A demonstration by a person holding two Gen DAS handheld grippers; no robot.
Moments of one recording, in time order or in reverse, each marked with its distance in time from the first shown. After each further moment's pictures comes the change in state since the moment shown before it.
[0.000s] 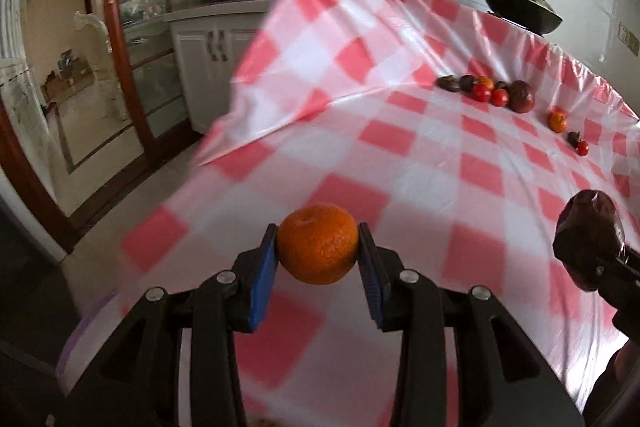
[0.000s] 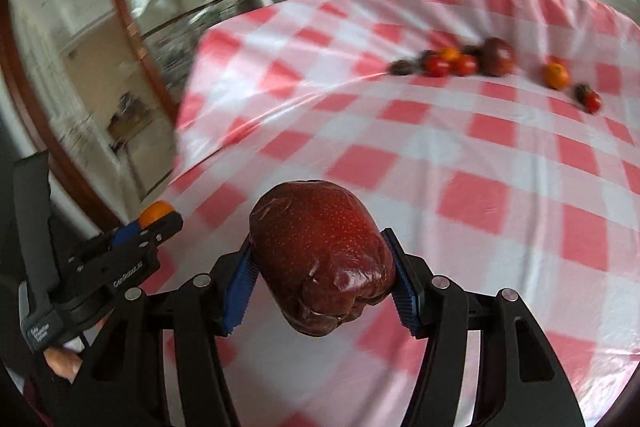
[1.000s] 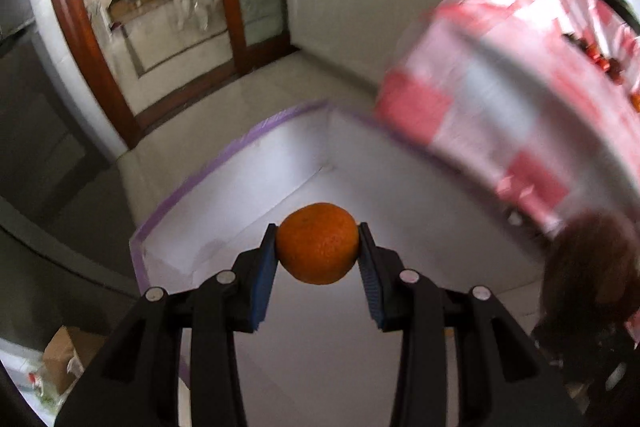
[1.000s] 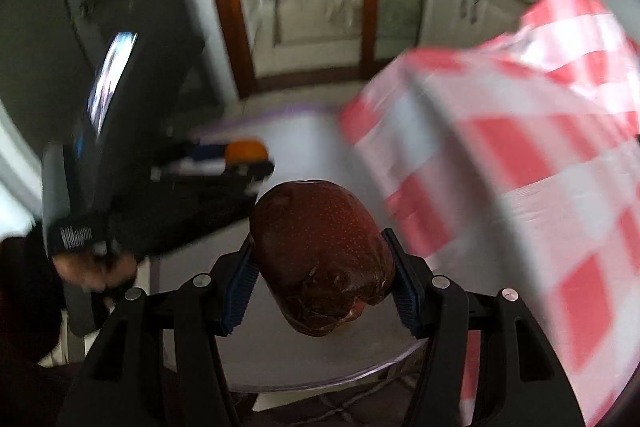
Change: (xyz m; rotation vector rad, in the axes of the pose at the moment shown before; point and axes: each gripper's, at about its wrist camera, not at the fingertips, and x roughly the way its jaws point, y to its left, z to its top) left arm -0.018 0.189 -0.160 -0.198 0.242 0.216; right arm 0.059 0.234 -0.139 -0.670 0.325 0.306
